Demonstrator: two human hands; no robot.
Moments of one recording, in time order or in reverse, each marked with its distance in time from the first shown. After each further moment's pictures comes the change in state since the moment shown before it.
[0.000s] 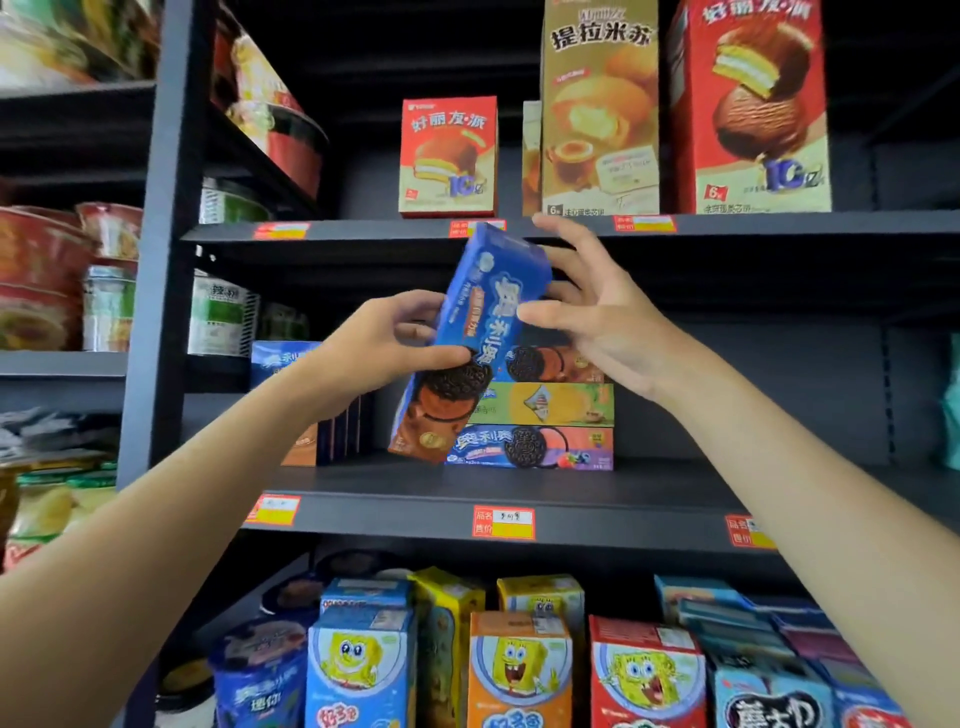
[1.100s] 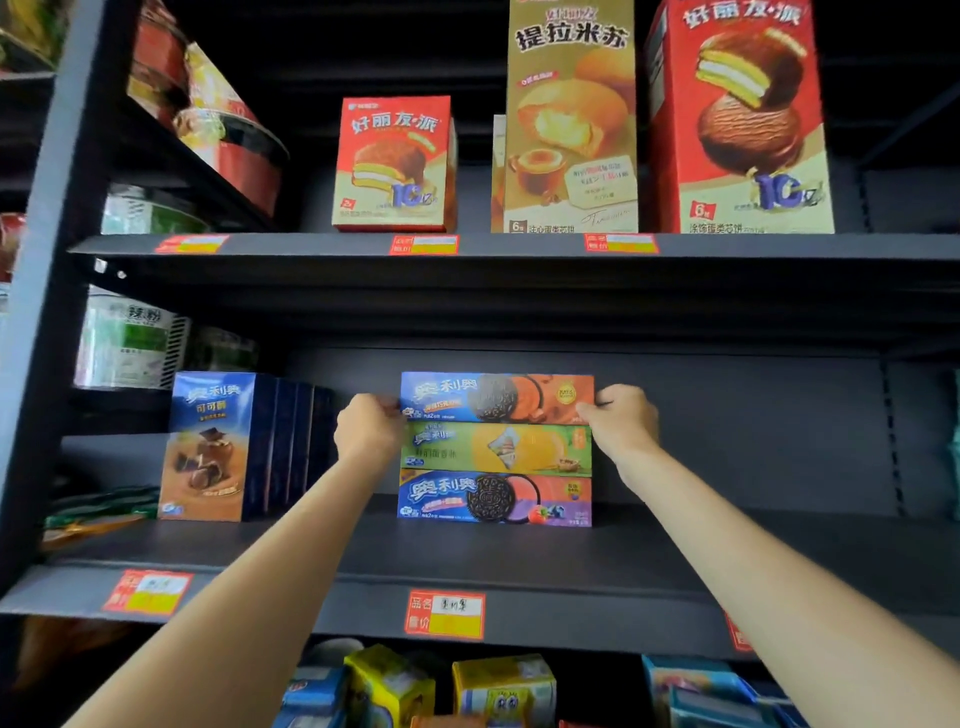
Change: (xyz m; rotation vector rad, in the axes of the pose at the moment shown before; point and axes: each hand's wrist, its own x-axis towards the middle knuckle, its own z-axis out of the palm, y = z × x) left_hand 0.085 -0.112 0.063 0.356 0.528 -0.530; right_hand 0.013 0.126 -0.088 -0.754 0.703 0.529
